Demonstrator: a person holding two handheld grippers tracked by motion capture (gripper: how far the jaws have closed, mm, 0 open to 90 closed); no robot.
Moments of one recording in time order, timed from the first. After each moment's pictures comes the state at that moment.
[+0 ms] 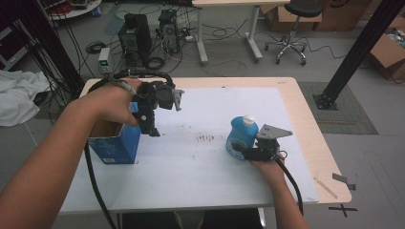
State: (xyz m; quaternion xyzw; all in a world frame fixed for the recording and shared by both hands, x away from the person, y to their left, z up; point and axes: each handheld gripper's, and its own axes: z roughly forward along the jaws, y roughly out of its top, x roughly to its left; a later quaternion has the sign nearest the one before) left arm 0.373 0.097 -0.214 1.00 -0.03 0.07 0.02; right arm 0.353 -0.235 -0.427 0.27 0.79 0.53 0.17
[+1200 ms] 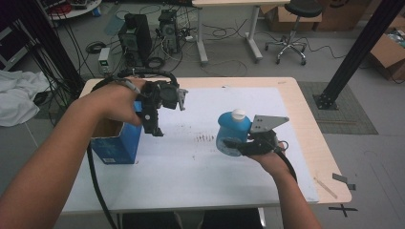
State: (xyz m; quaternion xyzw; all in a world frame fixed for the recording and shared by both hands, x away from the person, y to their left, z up) left arm 0.372 0.086 -0.211 1.00 -0.04 0.06 0.02; right arm 0.348 -0.208 -0.363 0.13 0.83 0.53 0.12
